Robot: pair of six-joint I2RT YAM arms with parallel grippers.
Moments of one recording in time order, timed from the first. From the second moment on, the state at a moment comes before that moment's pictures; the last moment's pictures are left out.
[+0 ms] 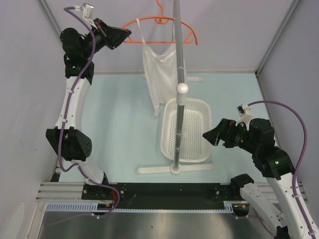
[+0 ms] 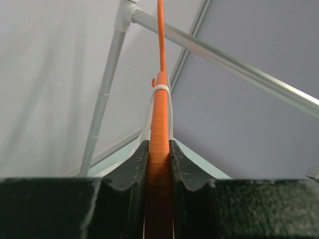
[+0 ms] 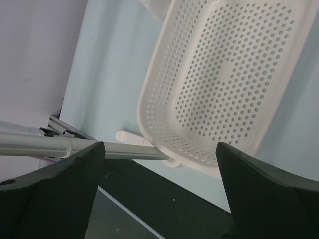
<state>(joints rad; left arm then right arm) -0.04 1.75 1.93 0.21 0.84 -0.65 0.33 0.60 0.93 -0.79 -0.33 0.55</state>
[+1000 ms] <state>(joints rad) -0.05 0.96 1.07 0.07 0.69 -0.57 0.41 1.07 1.06 -0.27 -0.32 0.55</state>
